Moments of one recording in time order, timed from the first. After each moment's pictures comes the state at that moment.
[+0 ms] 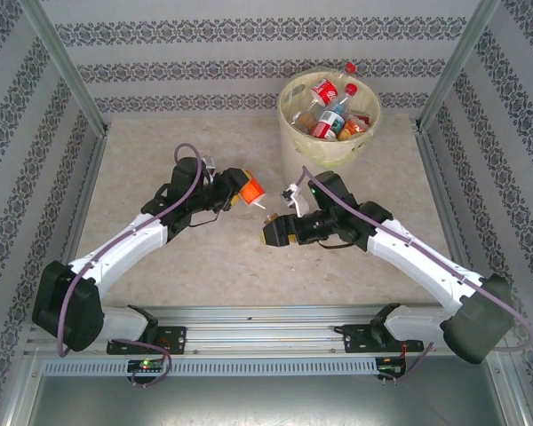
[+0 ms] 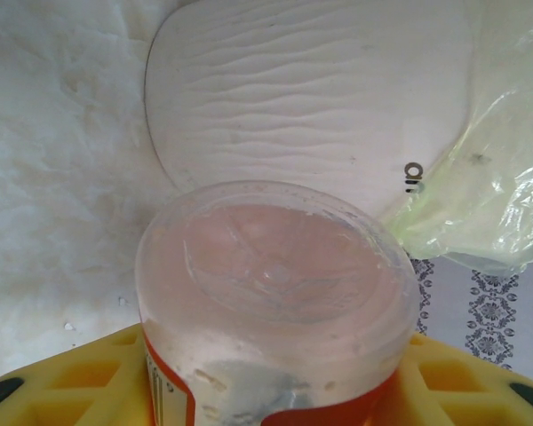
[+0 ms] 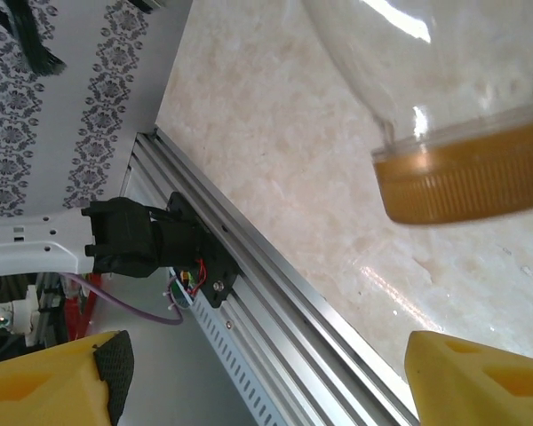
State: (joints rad) left arm -0.45 1.34 0.95 -0.08 0.34 -1.26; right arm 0.65 1.24 1.02 -0.58 -0.68 0.55
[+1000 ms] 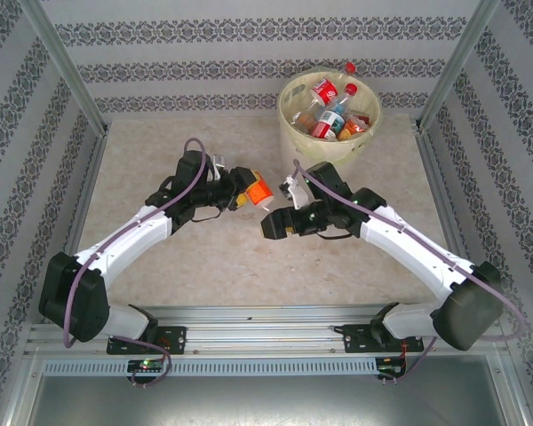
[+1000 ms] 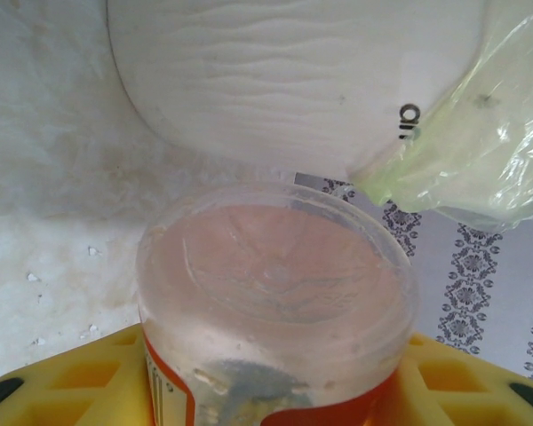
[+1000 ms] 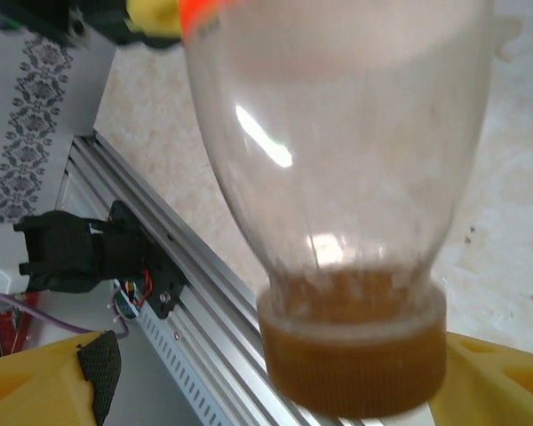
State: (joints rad) left arm -0.45 1.40 1.03 -0.12 0.50 -1.28; right arm 0.63 1.34 1.15 -0.72 -0.58 0.44
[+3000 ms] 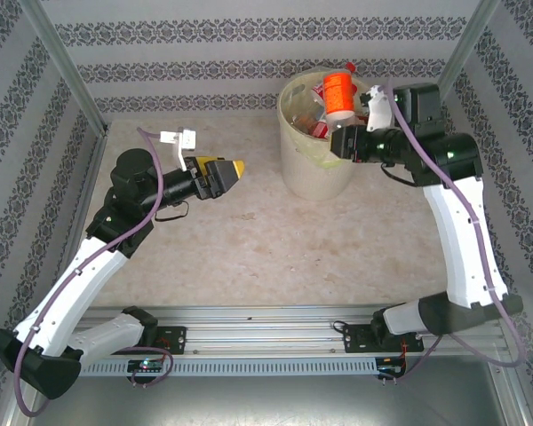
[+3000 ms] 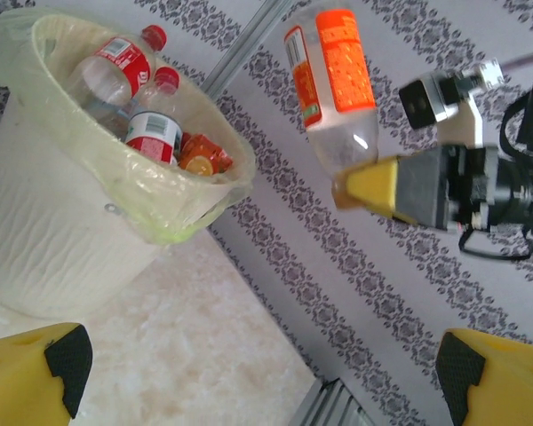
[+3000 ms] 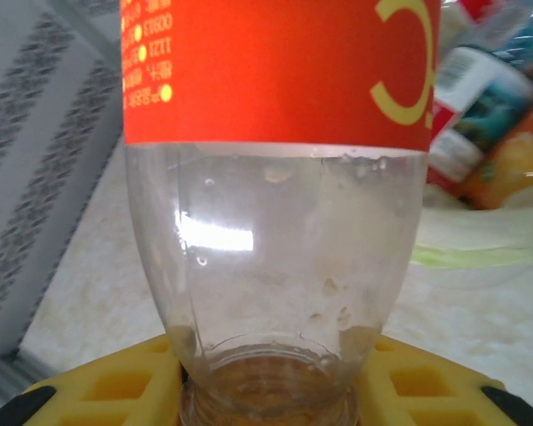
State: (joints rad) left arm -0.43 1.03 1.14 -0.19 0.52 -0.66; right arm 0.24 1.43 1.97 -1.22 -0.35 0.28
